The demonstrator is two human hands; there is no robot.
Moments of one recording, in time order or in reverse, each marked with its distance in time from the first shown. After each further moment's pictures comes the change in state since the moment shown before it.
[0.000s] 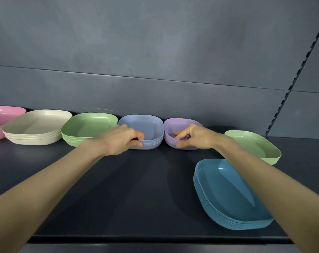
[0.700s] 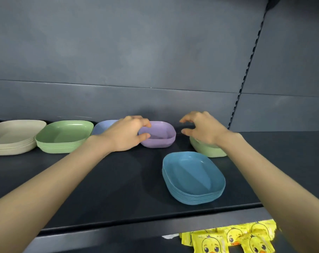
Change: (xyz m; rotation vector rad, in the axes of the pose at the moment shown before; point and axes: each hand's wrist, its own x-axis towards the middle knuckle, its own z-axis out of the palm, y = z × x) left_hand 0.007 0.097 -0.024 0.003 0.220 0.147; right_hand -0.112 -0.010 -0.048 -0.340 0.432 0.136
